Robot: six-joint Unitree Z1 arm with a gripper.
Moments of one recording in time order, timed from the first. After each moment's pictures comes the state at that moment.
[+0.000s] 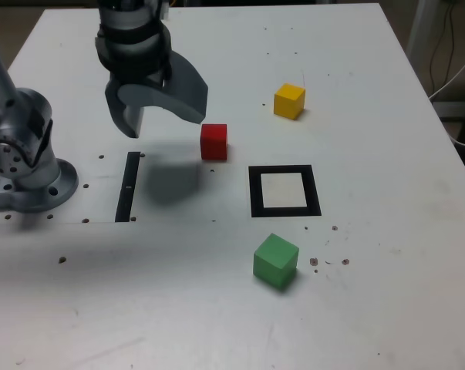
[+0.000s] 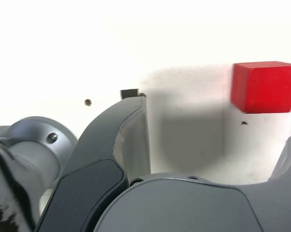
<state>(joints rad) 0.02 1.46 -0.89 1.06 0.23 0.07</state>
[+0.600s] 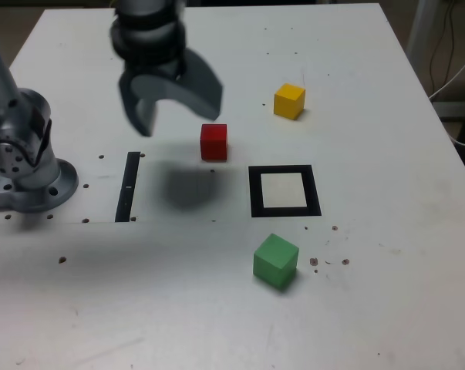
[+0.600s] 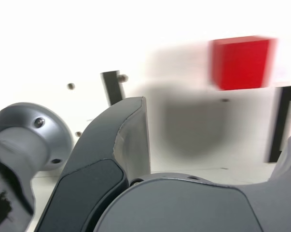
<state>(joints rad) 0.09 1.52 -1.03 1.10 0.13 0.18</state>
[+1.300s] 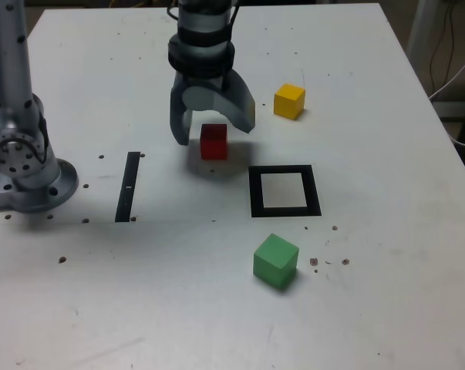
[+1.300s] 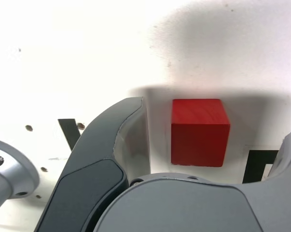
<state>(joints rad) 0.25 1.79 -1.06 0.96 0.09 0.31</state>
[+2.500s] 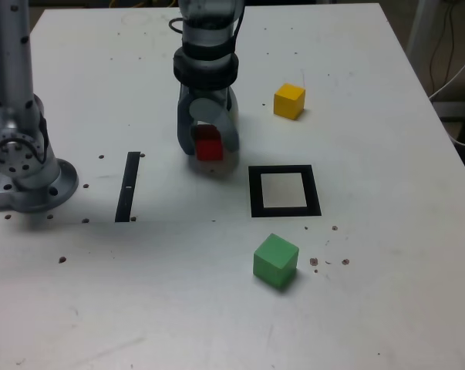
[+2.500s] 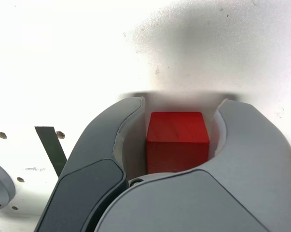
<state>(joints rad) 0.24 1.80 -1.01 0.86 0.09 0.26</state>
